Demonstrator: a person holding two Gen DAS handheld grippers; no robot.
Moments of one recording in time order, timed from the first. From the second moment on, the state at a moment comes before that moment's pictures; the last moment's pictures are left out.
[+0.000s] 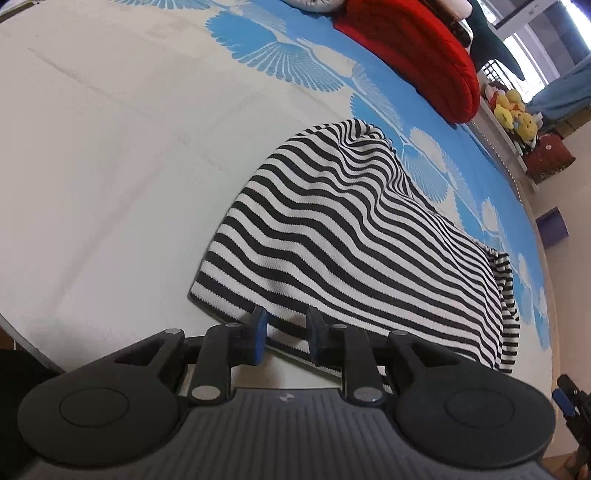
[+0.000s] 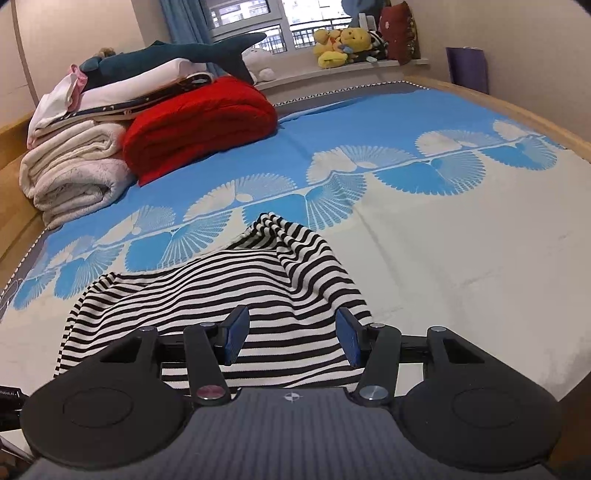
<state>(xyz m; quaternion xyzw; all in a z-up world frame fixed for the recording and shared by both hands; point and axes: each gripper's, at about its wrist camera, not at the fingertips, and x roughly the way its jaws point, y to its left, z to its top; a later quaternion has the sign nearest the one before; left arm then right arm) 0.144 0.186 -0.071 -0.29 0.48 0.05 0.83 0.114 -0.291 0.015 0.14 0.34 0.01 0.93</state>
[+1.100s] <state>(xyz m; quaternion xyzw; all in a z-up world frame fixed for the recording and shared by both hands) 0.169 0.203 -0.075 -0.34 0.42 0.05 0.84 0.120 -0.280 0.013 0.10 0.34 -0.02 0.93</state>
